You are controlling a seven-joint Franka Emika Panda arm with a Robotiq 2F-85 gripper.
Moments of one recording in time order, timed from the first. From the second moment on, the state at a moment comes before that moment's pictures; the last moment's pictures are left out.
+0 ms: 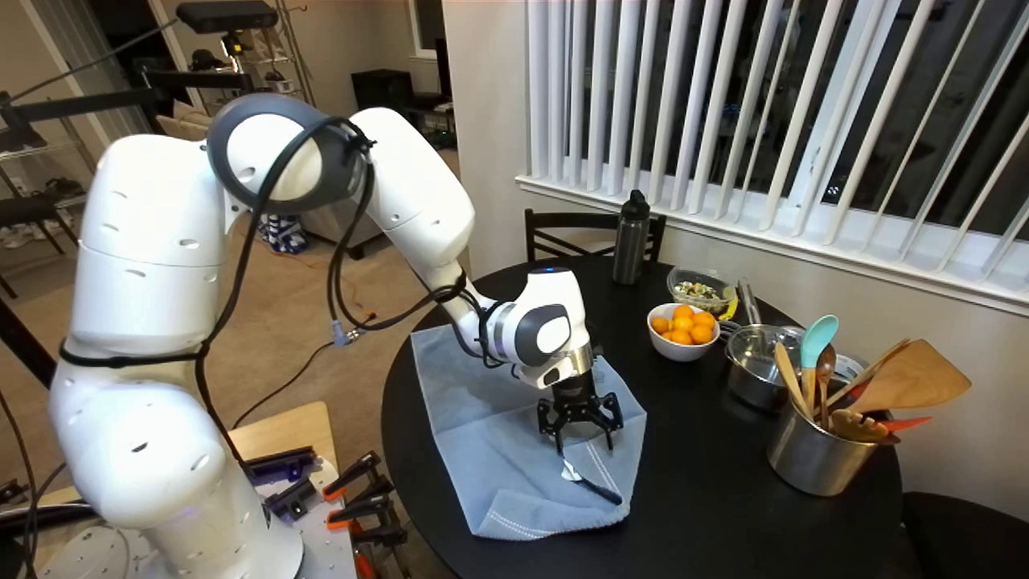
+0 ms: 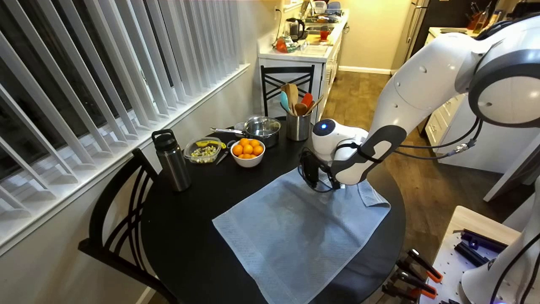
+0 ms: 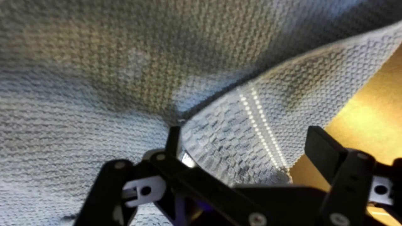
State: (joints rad) arm 0.42 0.51 -0.45 -2.19 -0.39 2.65 2.60
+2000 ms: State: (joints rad) arm 0.45 0.55 -0.47 -2.19 -0.39 2.68 2.60
